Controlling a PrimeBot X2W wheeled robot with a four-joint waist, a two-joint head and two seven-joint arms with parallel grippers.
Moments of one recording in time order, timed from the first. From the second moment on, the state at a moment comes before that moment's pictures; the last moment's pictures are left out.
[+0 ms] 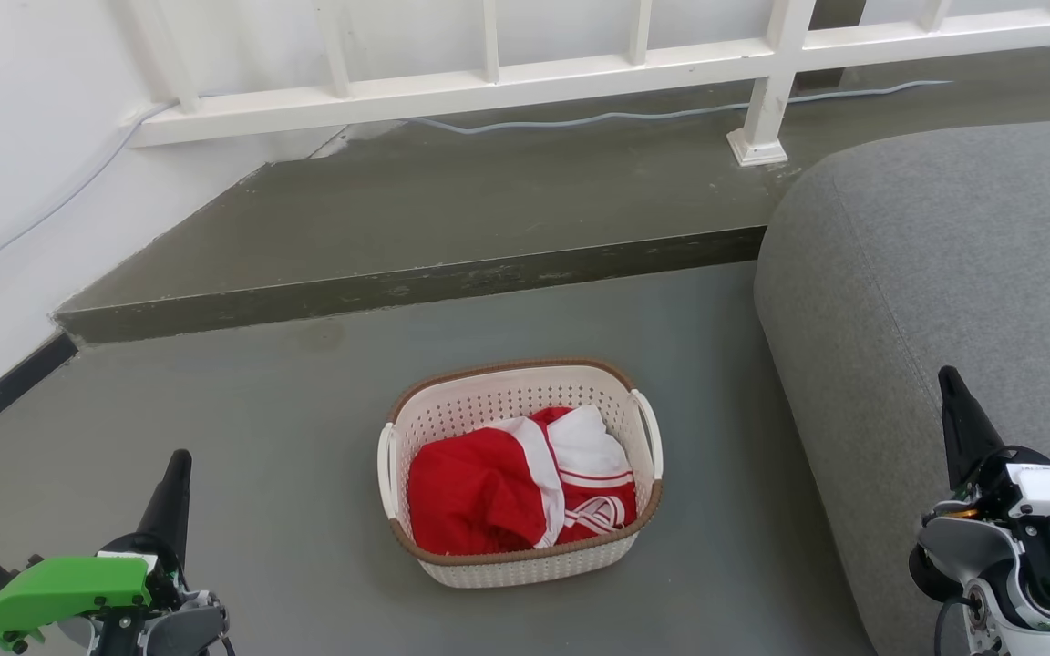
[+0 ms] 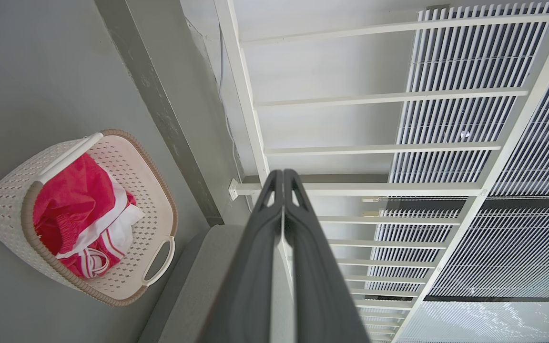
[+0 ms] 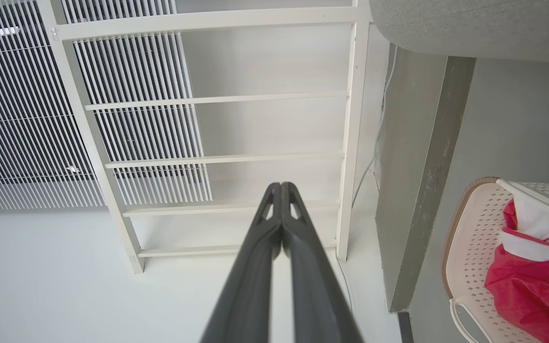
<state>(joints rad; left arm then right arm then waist) -0.05 0.08 0.01 0.28 -1.66 -0.12 0.06 -0.05 -0.07 -0.09 0.28 1.64 0.11 0.07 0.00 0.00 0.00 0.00</state>
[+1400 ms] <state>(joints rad) -0.05 0.08 0.02 0.28 -1.66 -0.12 0.06 -0.06 -0.07 -0.09 0.28 1.64 0.11 0.07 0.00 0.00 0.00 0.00</state>
